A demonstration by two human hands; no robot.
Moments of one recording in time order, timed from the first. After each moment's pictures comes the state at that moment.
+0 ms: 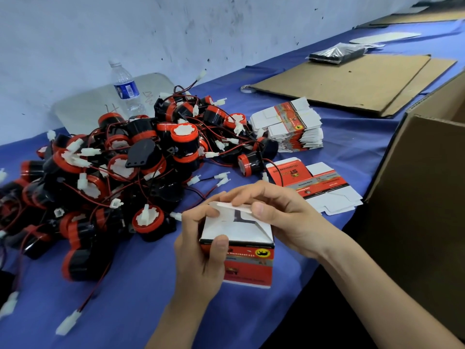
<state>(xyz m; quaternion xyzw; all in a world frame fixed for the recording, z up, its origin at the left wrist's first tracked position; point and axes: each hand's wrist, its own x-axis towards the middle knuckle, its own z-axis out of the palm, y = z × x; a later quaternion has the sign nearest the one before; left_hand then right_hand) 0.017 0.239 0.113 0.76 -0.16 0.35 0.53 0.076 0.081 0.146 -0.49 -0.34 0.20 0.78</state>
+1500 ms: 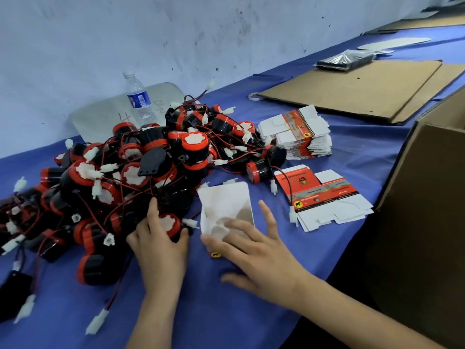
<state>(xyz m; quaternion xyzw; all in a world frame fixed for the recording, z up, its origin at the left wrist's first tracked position) 0.041 0.309 0.094 0.90 0.22 0.27 0.26 0.056 0.114 0.093 -0.85 -0.45 -0.27 0.09</state>
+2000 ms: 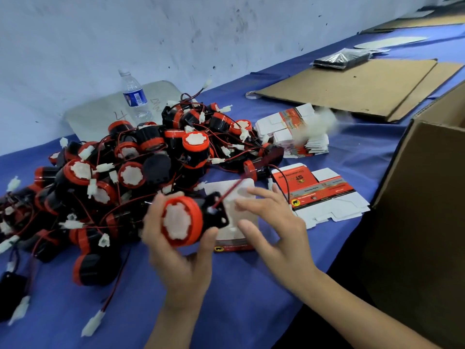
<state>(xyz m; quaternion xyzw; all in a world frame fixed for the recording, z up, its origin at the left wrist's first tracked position) 0.024 0.256 0.117 0.73 -0.09 0.56 0.38 0.053 0.110 0.125 -0.73 -0.30 -0.26 0.56</state>
